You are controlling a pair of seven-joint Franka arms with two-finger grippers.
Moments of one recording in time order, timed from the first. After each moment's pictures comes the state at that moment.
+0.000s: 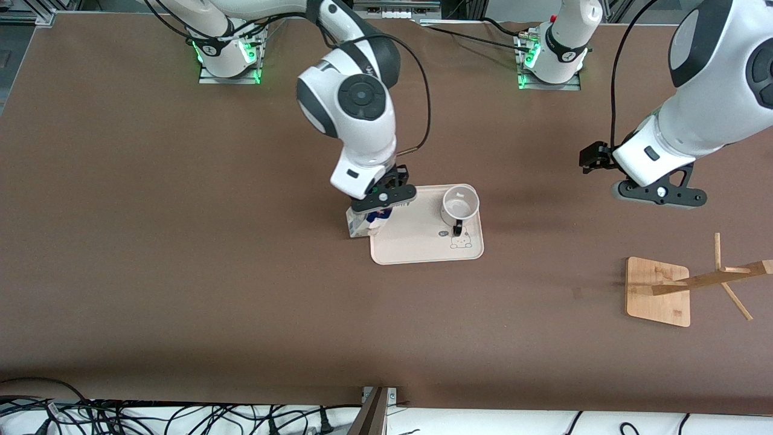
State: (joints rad) left arm -0.04 0.18 -0.16 -1.54 0.04 1.55 -0.07; right arm 0.69 0.64 0.03 -1.18 0.01 1.87 0.45
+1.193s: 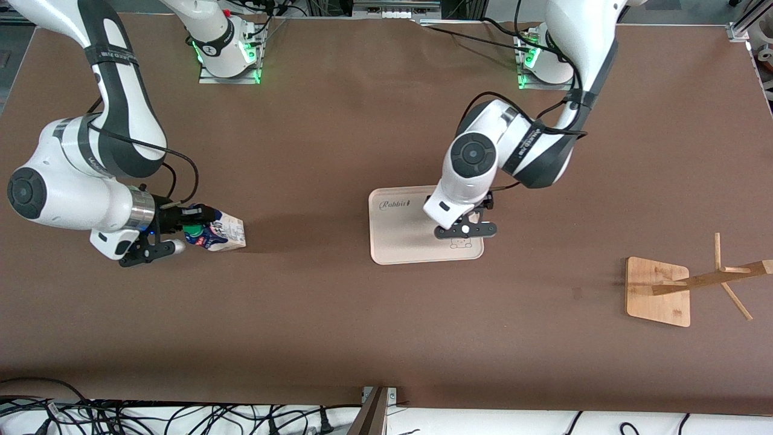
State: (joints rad) left arm -0.44 0.56 -0.17 -1.57 0.11 1.98 -0.72; right arm 0.09 0.38 -0.01 -1.71 0.24 1.93 -0.24
